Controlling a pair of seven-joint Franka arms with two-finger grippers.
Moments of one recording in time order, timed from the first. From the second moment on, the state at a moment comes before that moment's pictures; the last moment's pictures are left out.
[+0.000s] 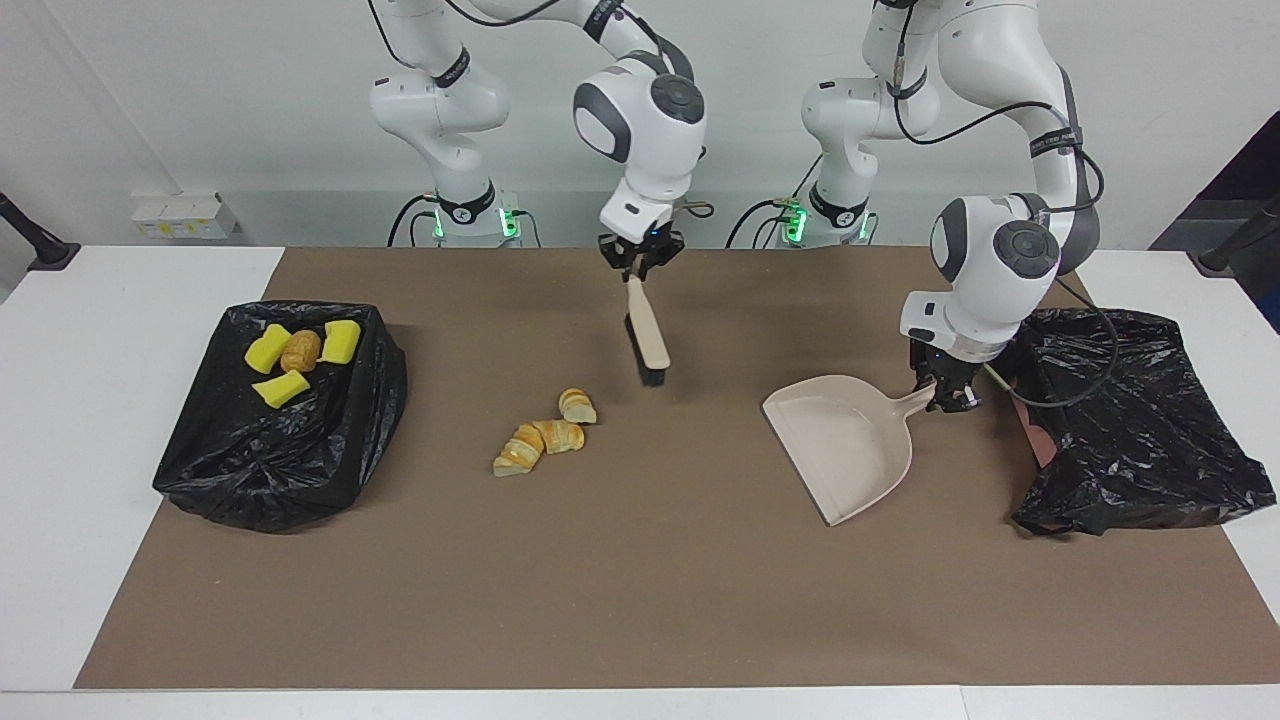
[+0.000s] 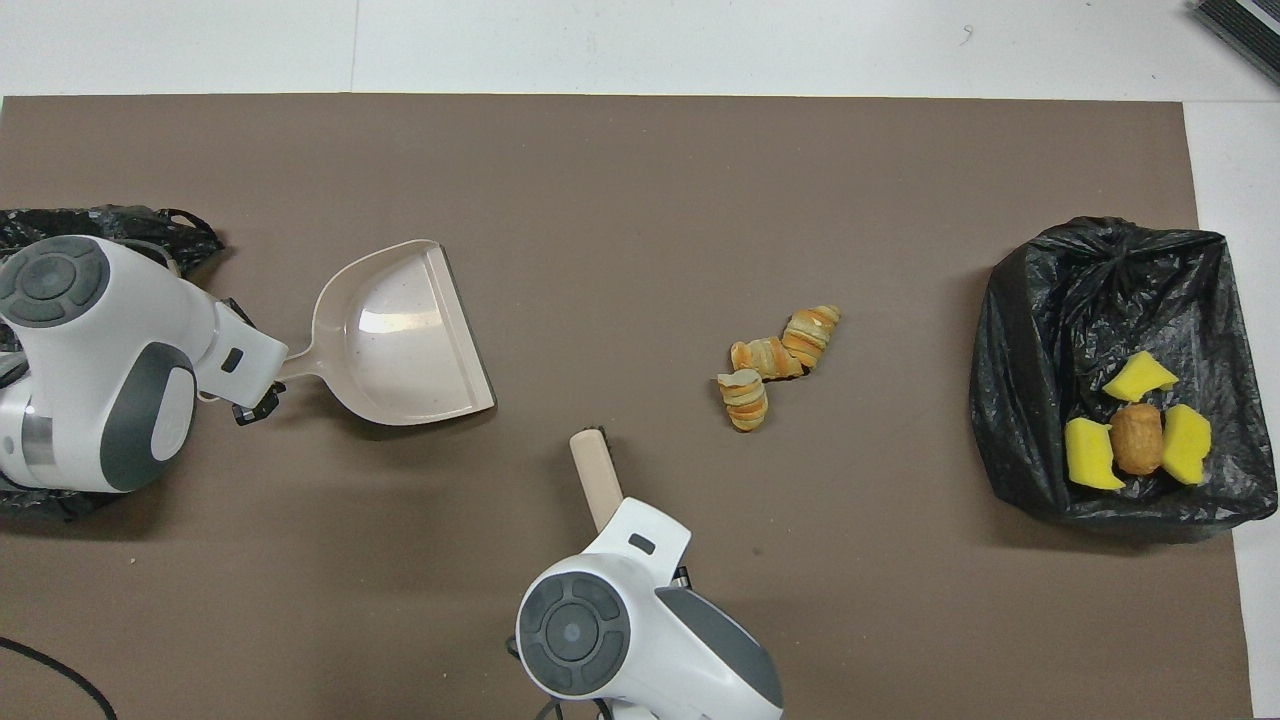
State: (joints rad) left arm -0.08 0.13 -0.03 -2.08 0.10 2.17 1.13; right arm 0.09 0.02 0.60 -1.99 -0.07 1.84 0.61
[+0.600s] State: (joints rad) left arm -0.33 0.13 -0.03 -2.08 0.10 2.16 0.87; right arm 0.04 0.10 0.30 -1.99 -0.28 1.85 0.33
